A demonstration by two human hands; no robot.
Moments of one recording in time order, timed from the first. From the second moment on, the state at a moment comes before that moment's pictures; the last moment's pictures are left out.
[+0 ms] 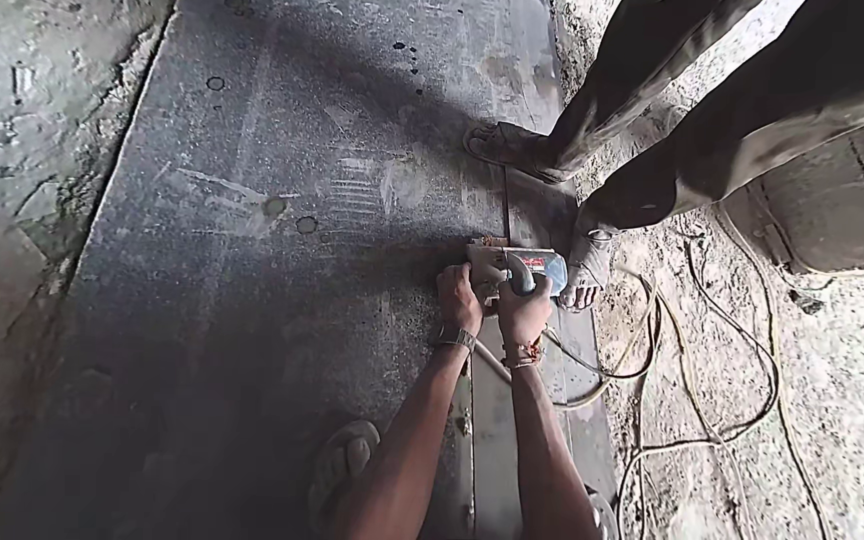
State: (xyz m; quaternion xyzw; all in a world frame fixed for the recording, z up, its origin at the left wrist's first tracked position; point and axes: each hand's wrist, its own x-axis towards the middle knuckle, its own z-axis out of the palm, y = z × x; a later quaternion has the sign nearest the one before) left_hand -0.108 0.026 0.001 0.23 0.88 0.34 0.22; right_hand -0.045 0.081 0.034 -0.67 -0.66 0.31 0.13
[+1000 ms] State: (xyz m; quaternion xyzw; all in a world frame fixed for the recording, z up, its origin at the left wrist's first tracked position) left_hand -0.126 0.044 0.002 0.23 0.89 0.32 0.23; right_hand -0.061 0.096 0.036 -0.68 -0.66 0.31 0.10
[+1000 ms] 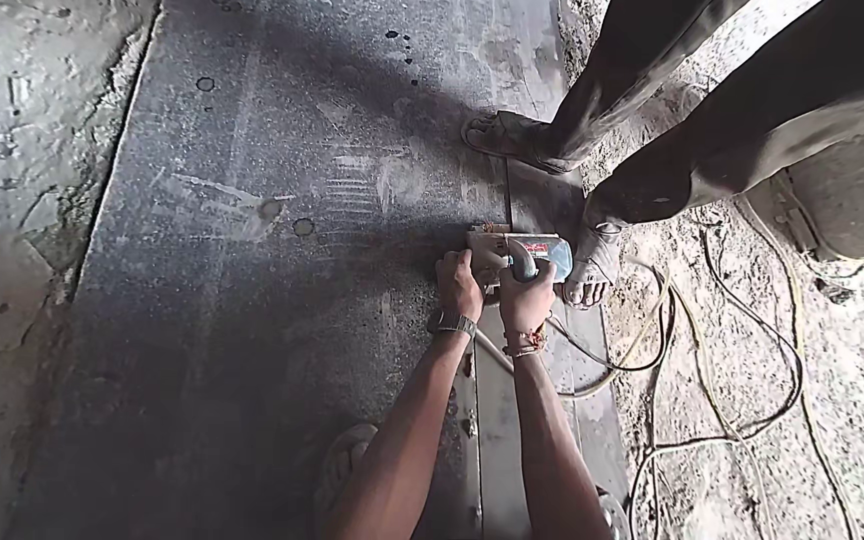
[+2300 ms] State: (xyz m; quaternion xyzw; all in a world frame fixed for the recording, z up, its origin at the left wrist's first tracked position) left_hand -0.151 0.063 -0.005 0.26 0.90 0.28 0.22; right_hand -0.077 0.117 0.039 -0.67 -0.66 0.33 0.09
